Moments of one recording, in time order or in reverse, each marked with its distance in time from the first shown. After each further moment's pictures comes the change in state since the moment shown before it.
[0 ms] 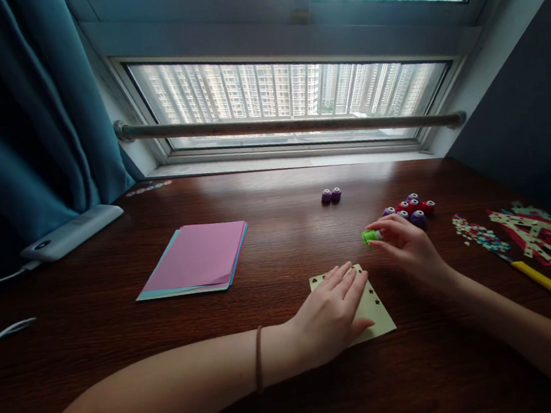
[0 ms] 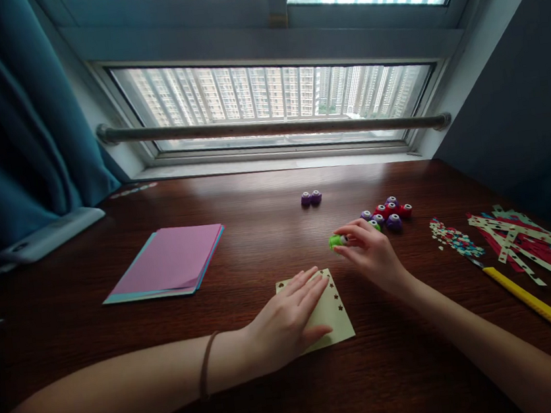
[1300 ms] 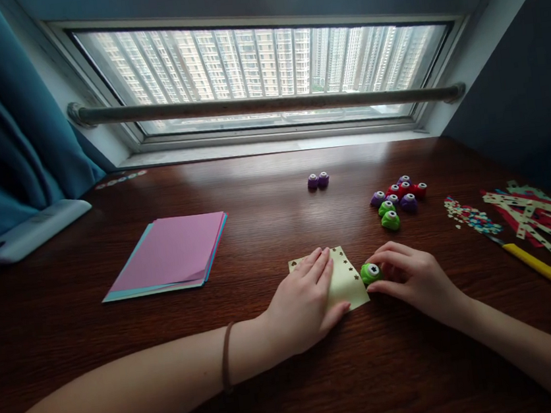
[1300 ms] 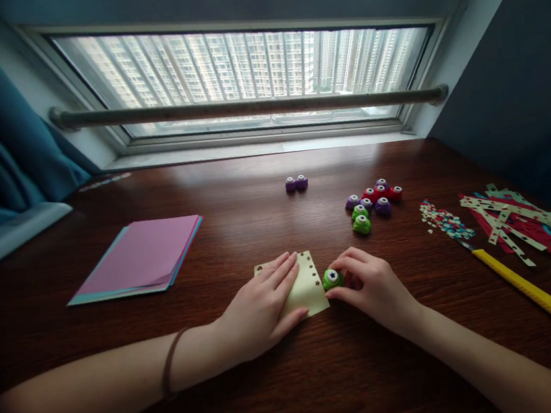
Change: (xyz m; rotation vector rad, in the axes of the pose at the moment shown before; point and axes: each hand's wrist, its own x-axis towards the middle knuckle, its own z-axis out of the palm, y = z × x) left_hand 0.006 -0.003 -0.003 0.176 -0.227 -0.209; right_hand -0.056 -0.009 -0.009 -0.230 -0.203 0.034
